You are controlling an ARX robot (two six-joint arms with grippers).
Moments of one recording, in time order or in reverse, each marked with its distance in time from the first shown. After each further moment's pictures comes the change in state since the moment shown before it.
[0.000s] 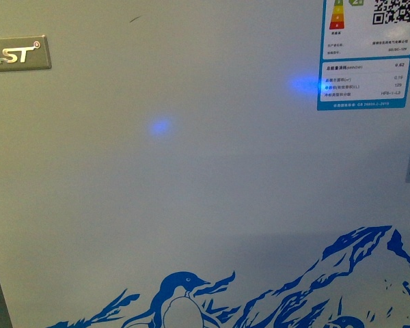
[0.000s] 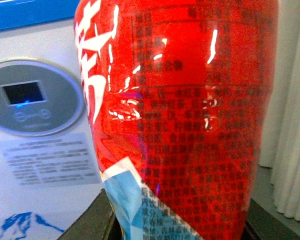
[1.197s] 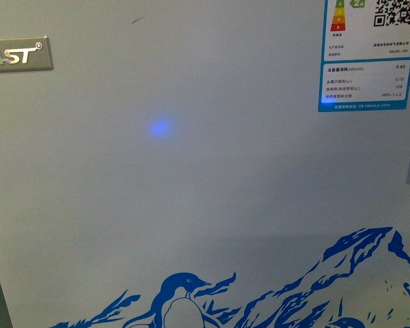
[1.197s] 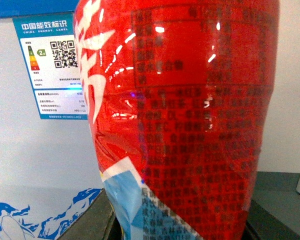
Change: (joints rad) left arm 0.000 0.000 0.000 0.000 0.000 0.000; right arm 0.686 -0.158 -0.074 -0.092 0.560 -0.165
